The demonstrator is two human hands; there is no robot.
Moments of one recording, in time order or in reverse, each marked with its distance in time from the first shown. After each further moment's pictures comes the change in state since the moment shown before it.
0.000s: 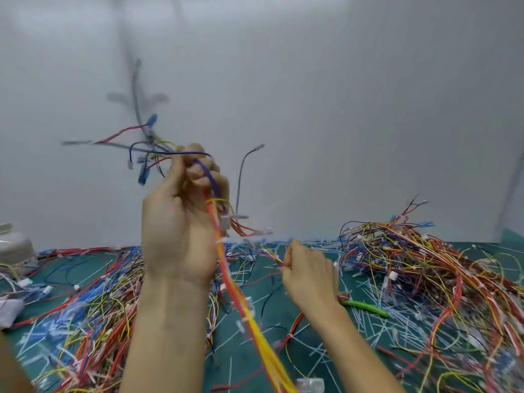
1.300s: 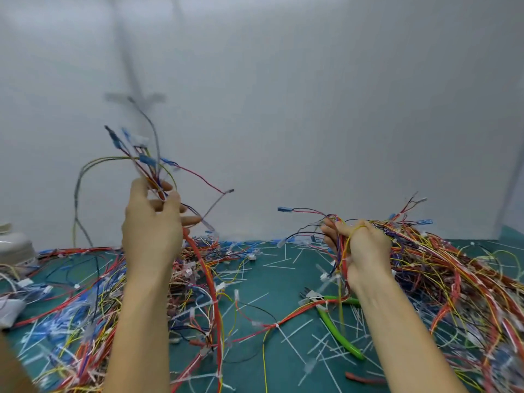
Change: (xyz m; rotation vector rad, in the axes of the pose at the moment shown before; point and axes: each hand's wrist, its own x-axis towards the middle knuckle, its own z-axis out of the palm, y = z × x) left_hand 0.020 0.008 -0.066 1.292 0.320 0.329; right_hand 0.018 0.036 -0.057 1.678 0.220 0.413
